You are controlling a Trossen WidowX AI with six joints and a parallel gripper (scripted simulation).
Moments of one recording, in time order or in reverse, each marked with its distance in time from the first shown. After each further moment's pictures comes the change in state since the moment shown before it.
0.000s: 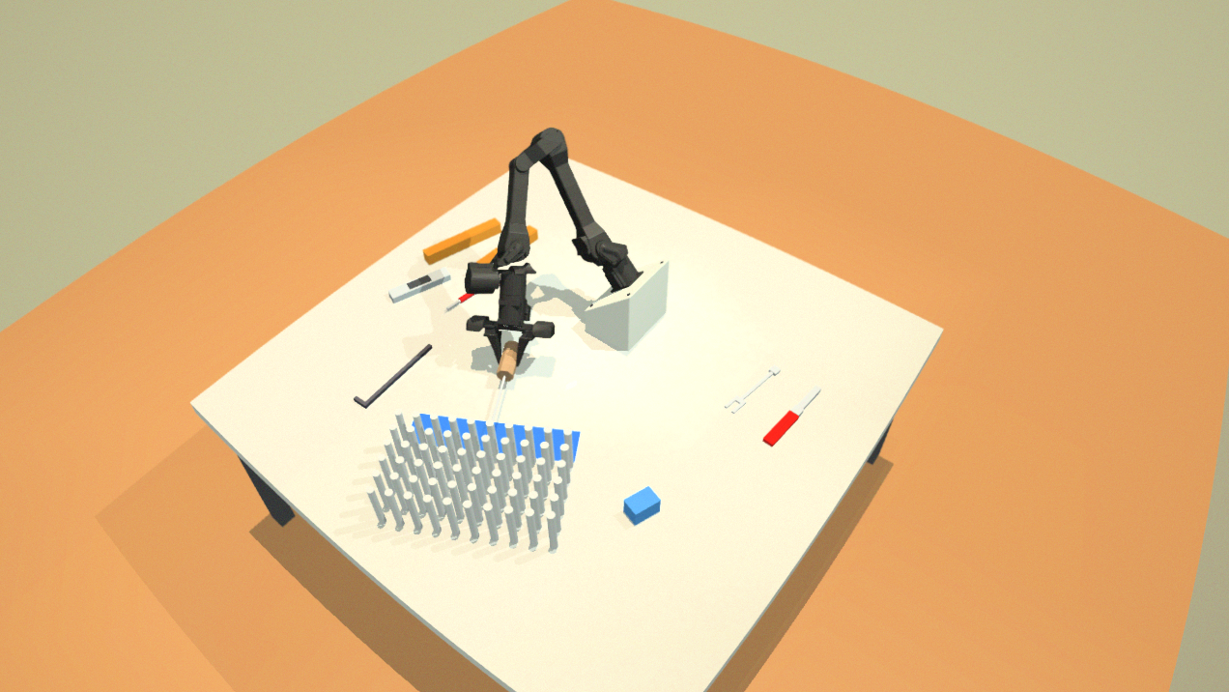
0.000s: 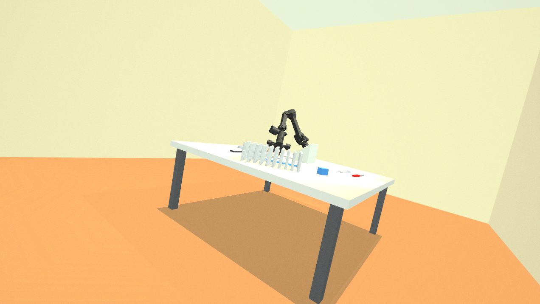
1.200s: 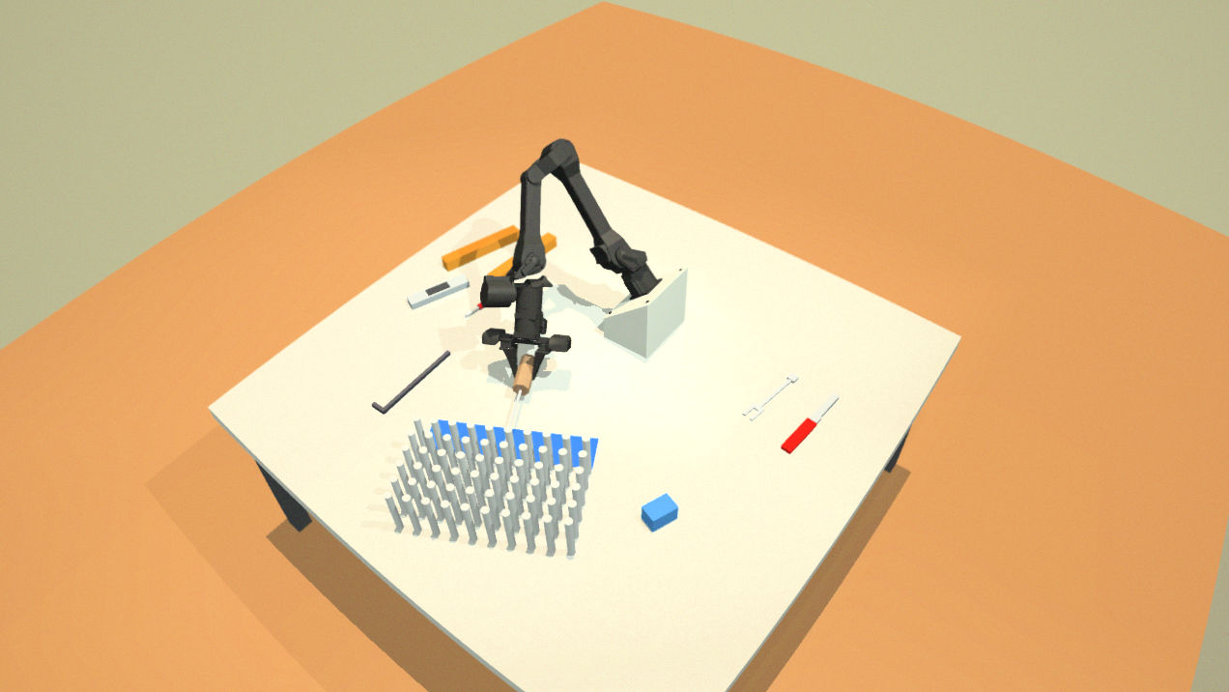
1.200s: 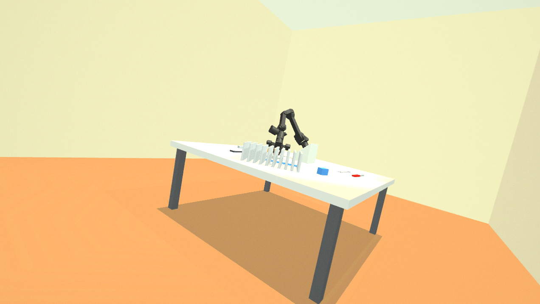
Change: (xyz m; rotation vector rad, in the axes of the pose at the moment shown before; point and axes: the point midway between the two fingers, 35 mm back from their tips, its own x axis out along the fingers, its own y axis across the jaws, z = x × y) arm 0.012 0.001 -0.017 0.003 0.000 0.000
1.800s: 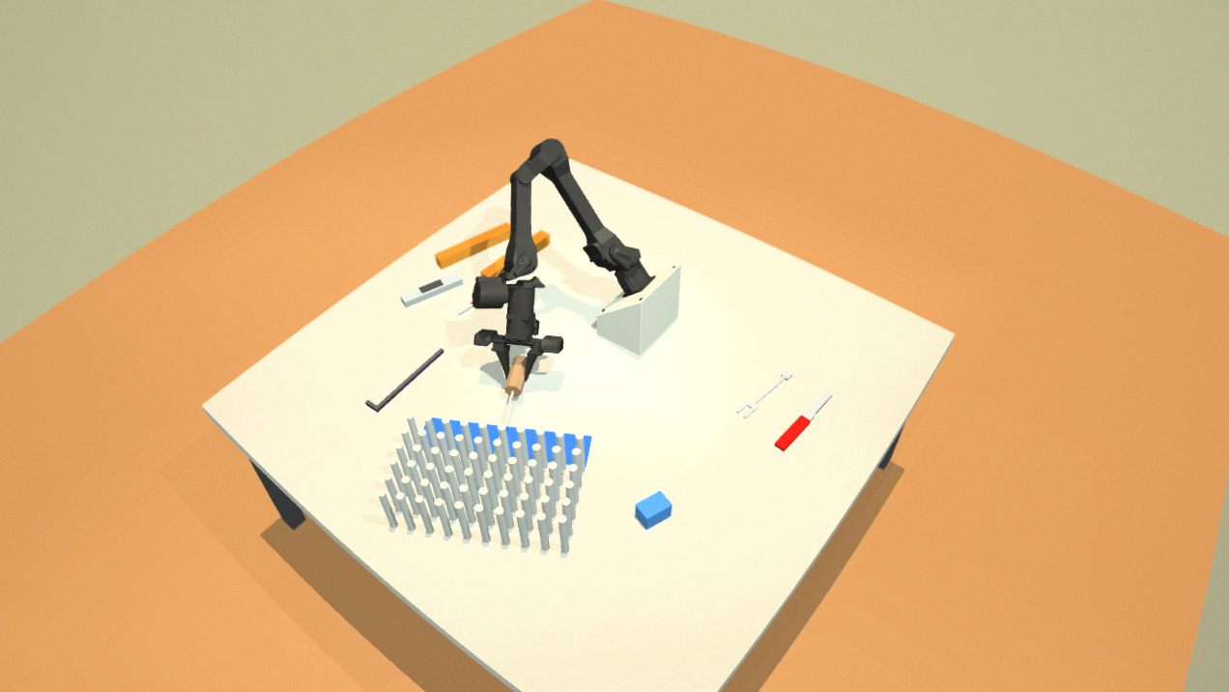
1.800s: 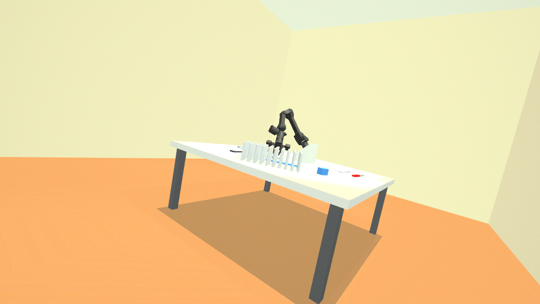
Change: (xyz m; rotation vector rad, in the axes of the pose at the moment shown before) arm 0.006 0.000 -0.009 0.000 0.001 0.000
